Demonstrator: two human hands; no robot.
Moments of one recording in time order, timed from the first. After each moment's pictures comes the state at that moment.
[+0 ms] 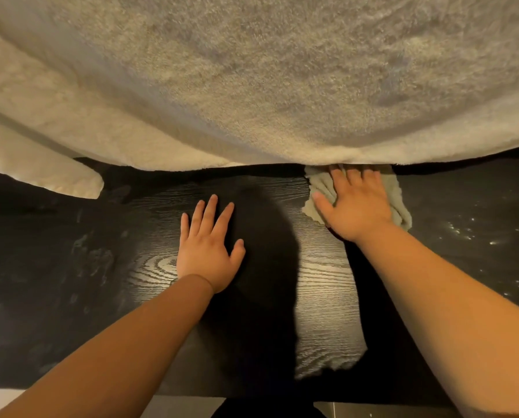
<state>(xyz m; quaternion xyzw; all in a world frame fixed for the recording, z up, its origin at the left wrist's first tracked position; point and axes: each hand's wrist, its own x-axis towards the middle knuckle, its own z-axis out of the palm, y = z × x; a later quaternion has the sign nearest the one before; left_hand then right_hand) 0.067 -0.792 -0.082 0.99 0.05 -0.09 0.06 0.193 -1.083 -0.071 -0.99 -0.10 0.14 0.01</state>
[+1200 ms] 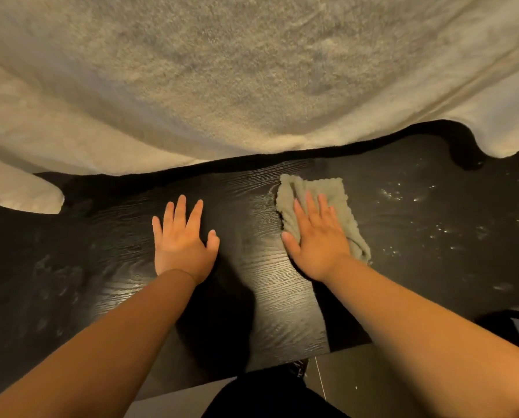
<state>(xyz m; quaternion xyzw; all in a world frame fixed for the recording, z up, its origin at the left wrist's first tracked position) 0.063 -0.794 -0.079 0.99 0.04 -0.06 0.07 0.066 -1.083 -0.072 -0.98 -0.07 0.20 0.05</state>
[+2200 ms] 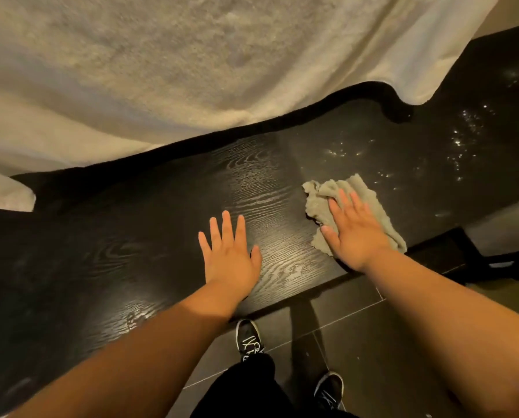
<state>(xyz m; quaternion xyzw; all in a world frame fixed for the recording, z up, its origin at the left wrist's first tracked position) -0.043 -0.927 -0.078 0.99 -0.07 -0.15 0.04 -0.052 -1.216 -0.065 -0.99 0.03 0.17 0.02</state>
